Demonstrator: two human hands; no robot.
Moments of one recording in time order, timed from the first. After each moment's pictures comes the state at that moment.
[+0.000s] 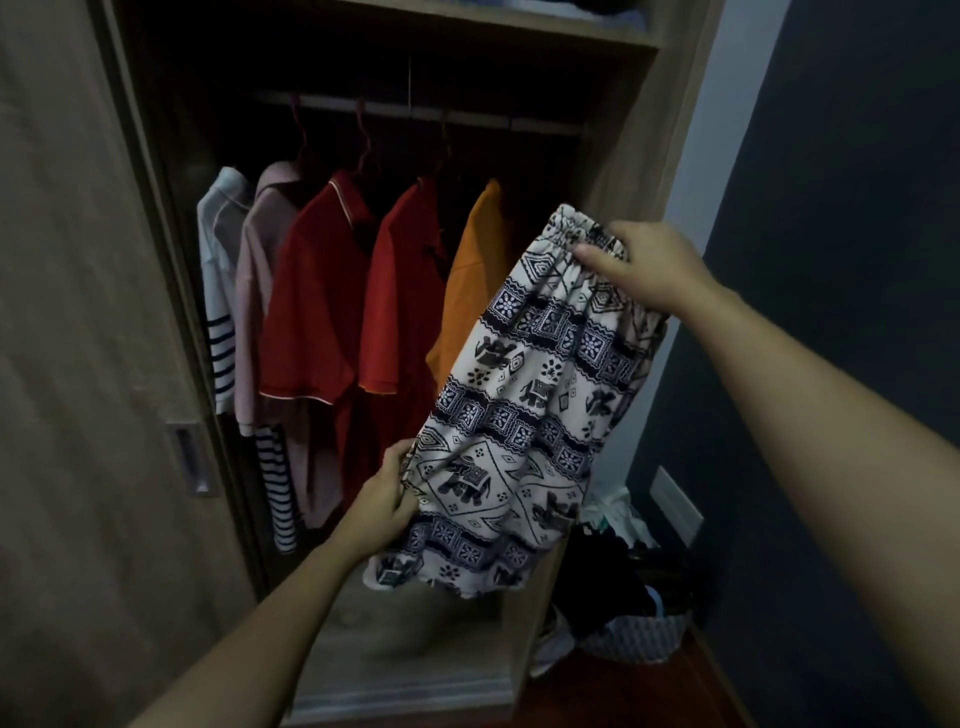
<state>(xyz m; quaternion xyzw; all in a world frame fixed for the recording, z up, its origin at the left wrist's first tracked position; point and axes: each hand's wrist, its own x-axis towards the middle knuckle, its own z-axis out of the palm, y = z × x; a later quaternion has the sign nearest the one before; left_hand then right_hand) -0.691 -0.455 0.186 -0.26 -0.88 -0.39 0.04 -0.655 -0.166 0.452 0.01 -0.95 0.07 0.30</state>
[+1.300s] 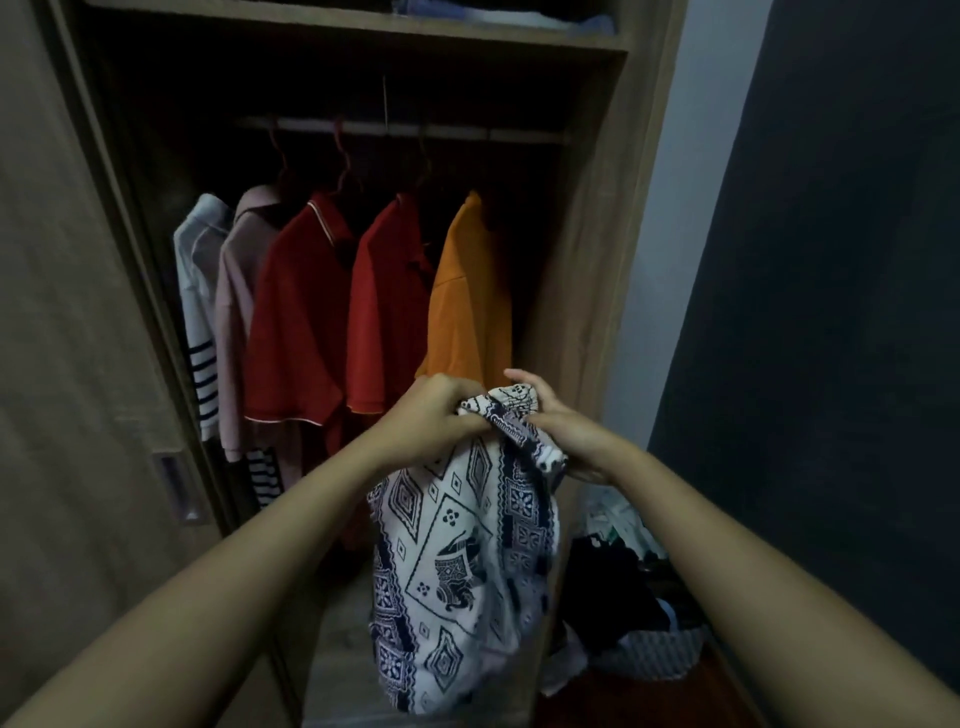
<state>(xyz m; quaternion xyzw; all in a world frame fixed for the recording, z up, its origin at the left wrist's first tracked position) -0.670 -0.388 0.347 -0.42 -0.84 -0.33 0.05 -0.654 -0.191 0.308 0.07 -0.74 0.66 -0.08</state>
